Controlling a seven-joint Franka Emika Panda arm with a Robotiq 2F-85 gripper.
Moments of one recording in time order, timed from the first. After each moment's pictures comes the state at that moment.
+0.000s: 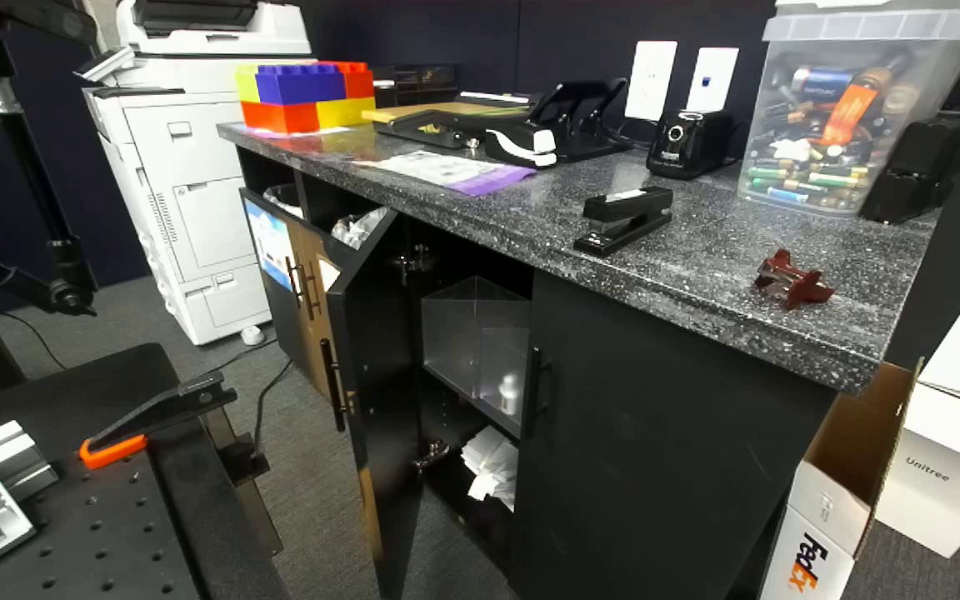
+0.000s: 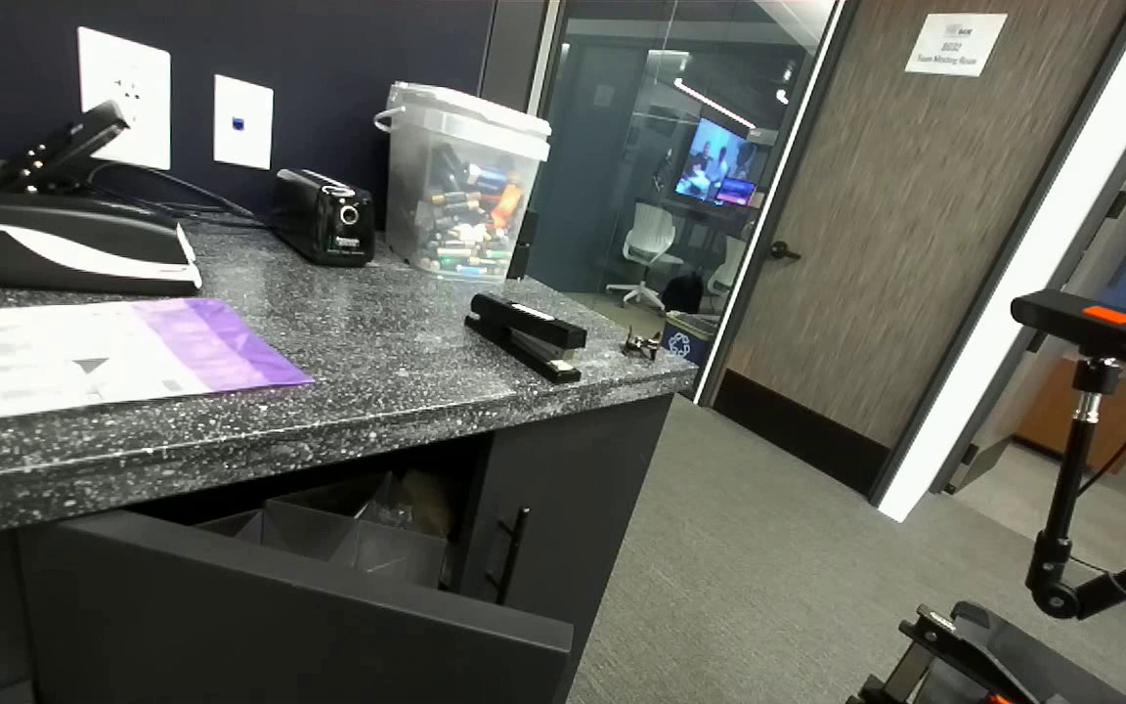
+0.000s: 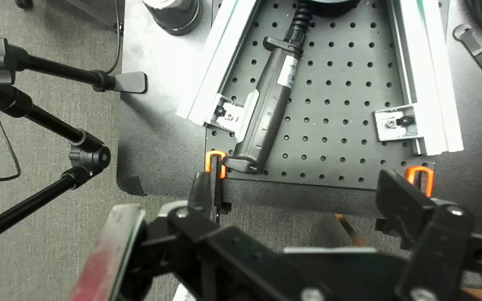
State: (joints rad) arm -0.01 -0.64 0.04 -2.76 -0.16 1.83 -0.01
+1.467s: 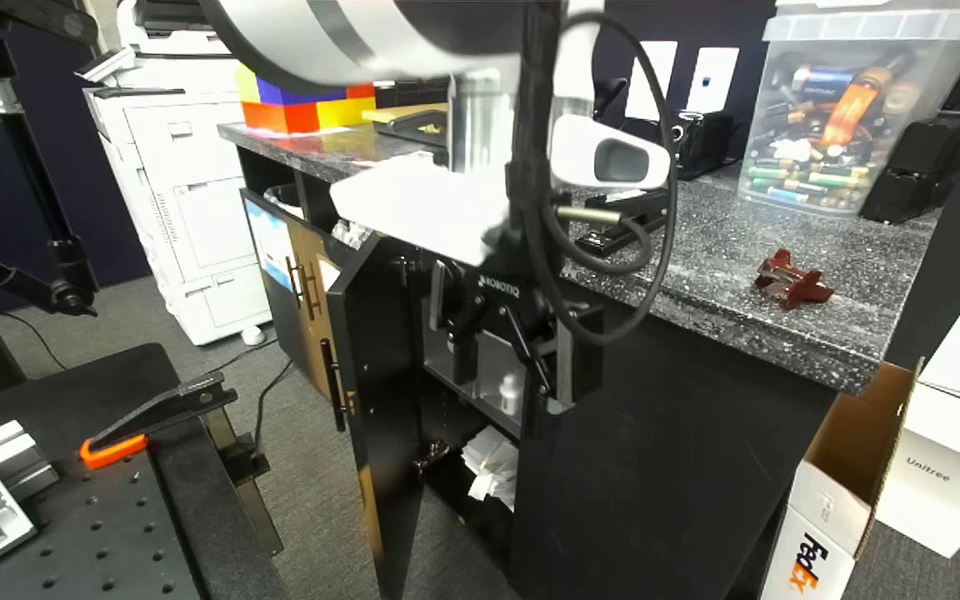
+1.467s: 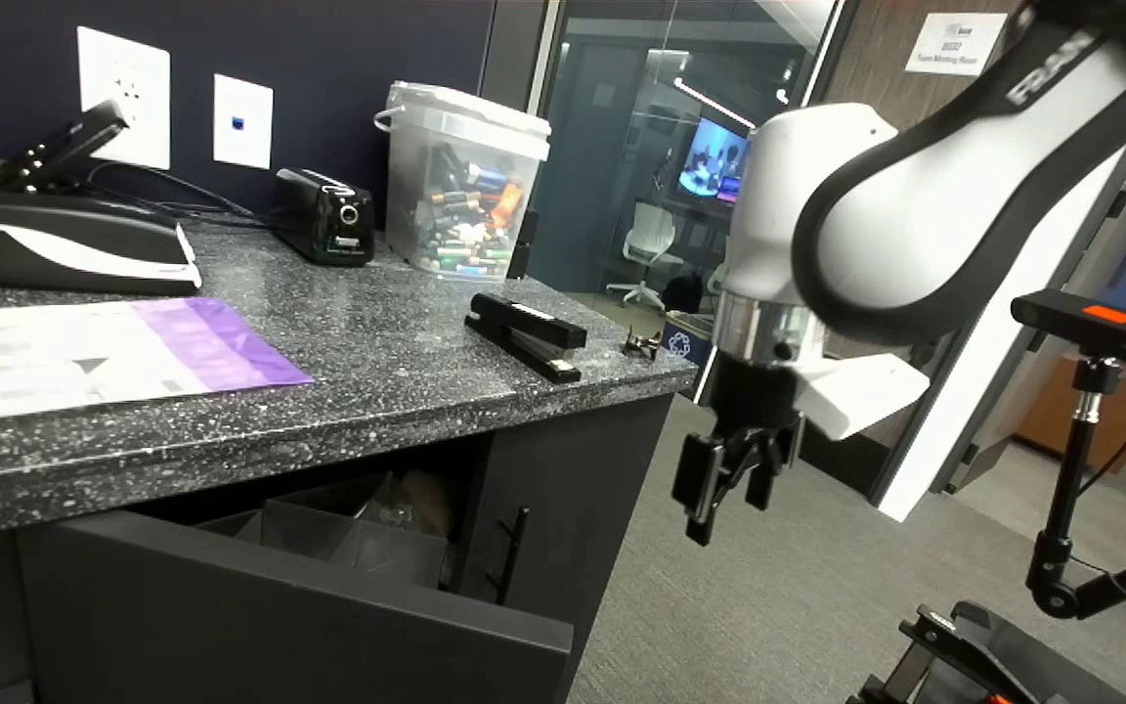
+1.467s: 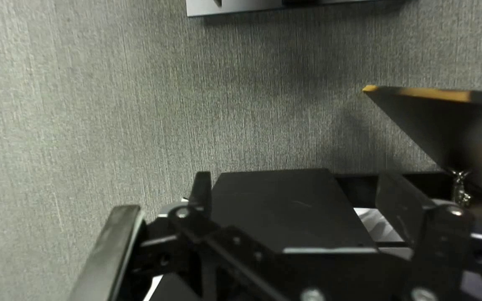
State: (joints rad) arm -0.03 0.48 -0.02 -2.19 -0.24 2.55 0.17
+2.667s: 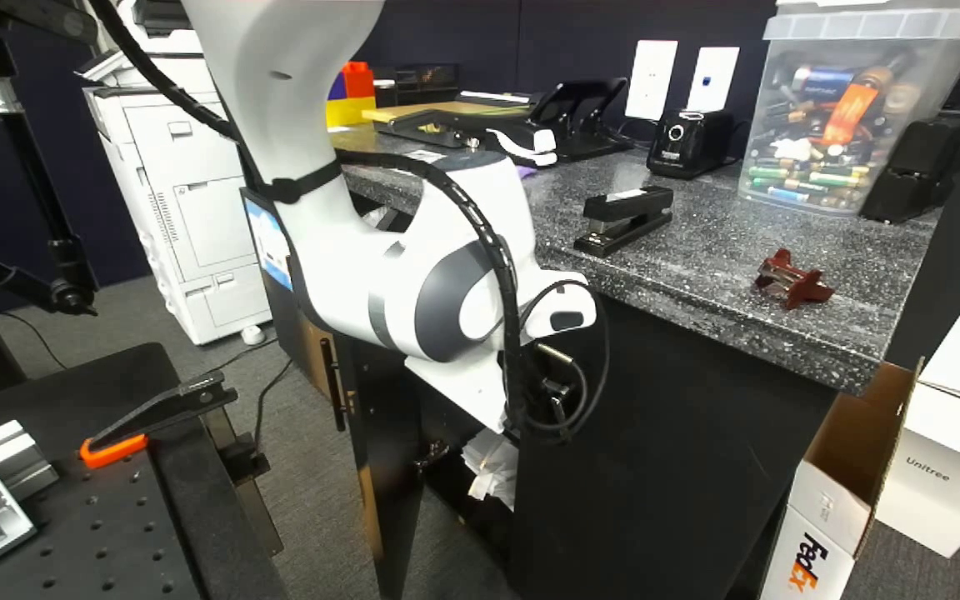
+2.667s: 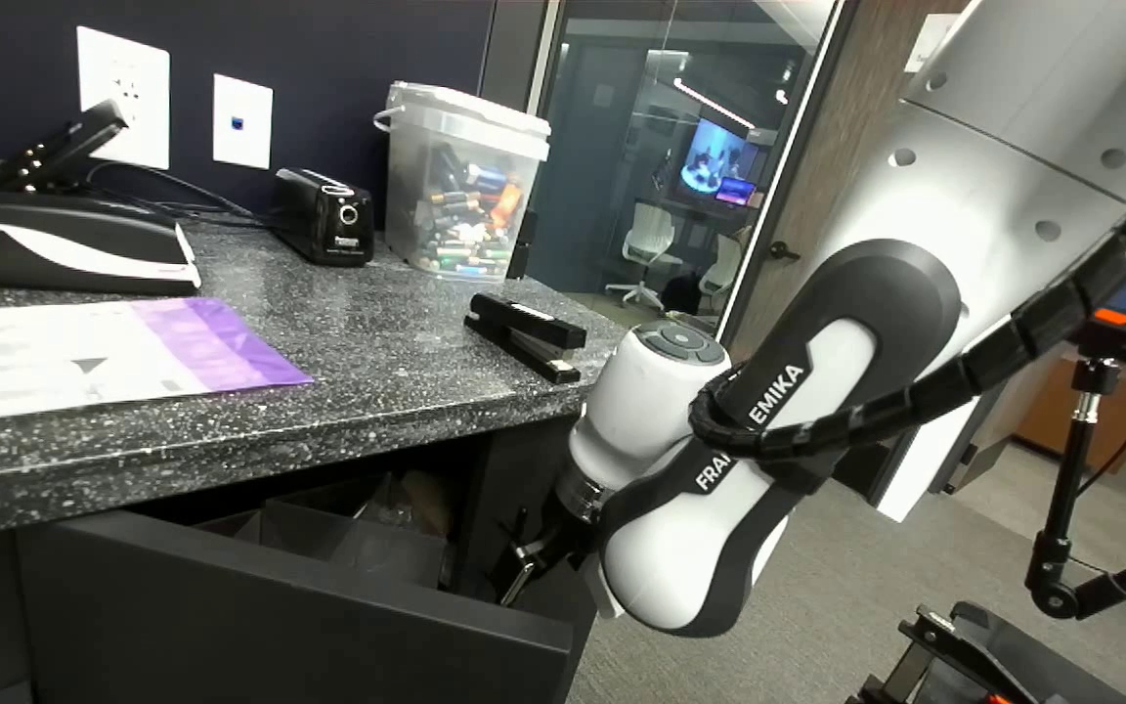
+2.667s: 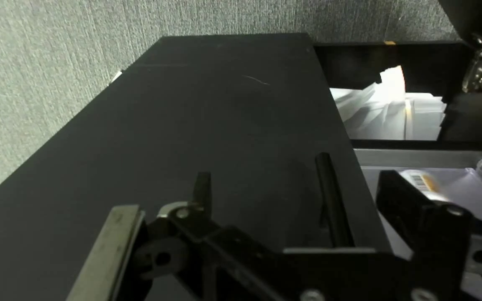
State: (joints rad) arm 0.21 1.07 -0.15 -1.80 -0.12 3.14 0.22
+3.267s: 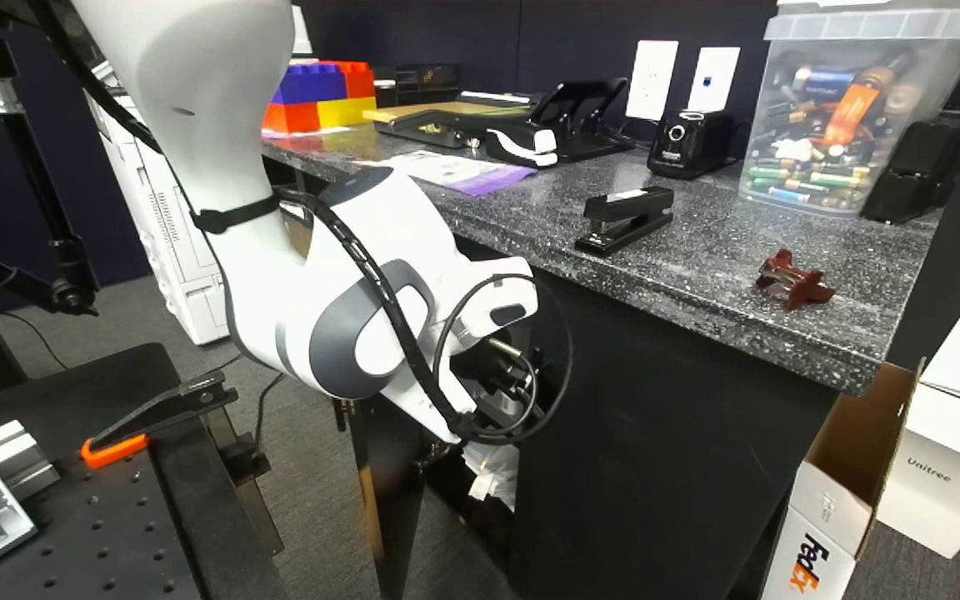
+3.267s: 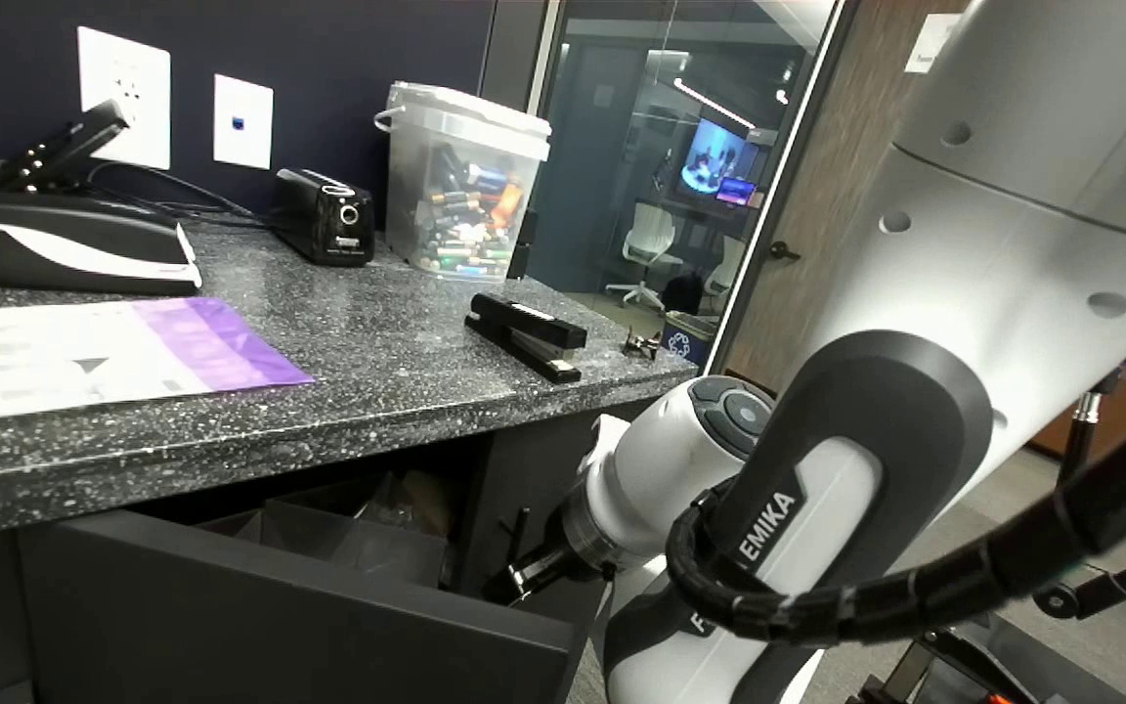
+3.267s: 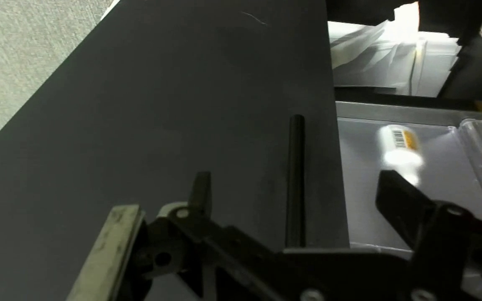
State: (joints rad) arm 0.46 1.10 -0.29 -1.95 0.15 3.49 0.14
